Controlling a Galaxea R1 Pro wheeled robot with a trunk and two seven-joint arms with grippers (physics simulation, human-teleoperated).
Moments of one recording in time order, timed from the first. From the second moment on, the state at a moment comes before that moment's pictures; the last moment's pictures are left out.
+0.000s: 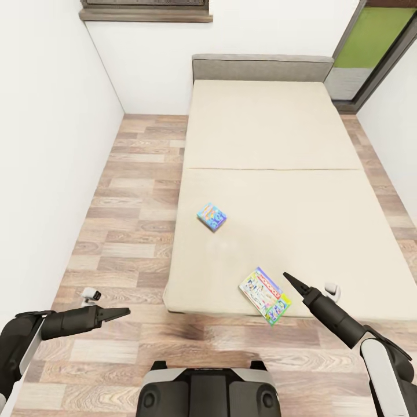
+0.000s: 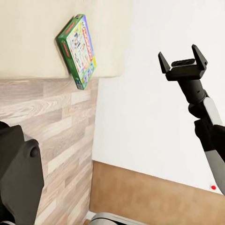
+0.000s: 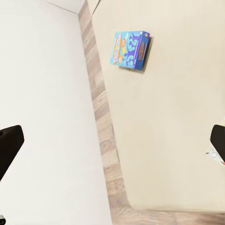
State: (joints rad) left arm -0.49 0.37 0.18 -0.98 0.12 0.85 -1.56; right arm -0.23 -0.07 -0.35 -1.53 -0.76 0.69 0.57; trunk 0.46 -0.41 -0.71
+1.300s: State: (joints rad) left arm -0.49 0.37 0.18 -0.98 0.12 0.85 -1.55; right arm -0.23 -0.06 -0.35 -1.53 -0.76 0.68 0.56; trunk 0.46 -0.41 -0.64
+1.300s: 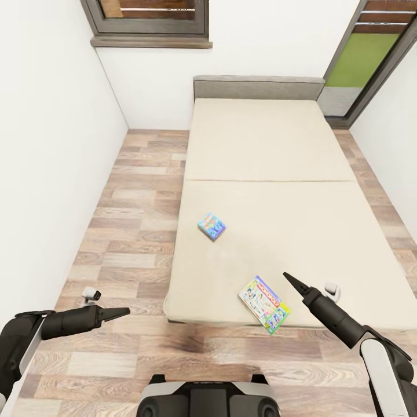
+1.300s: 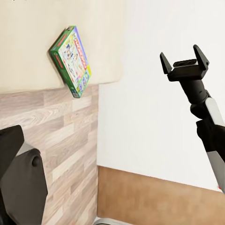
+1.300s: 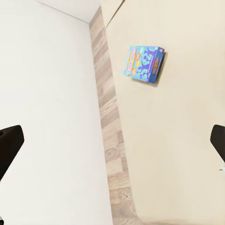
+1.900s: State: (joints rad) left arm -0.49 0.37 0.18 -0.98 0.12 0.85 -1.55; right arm -0.23 -0.06 -0.35 -1.53 -0.76 0.68 0.56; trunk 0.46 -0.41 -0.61
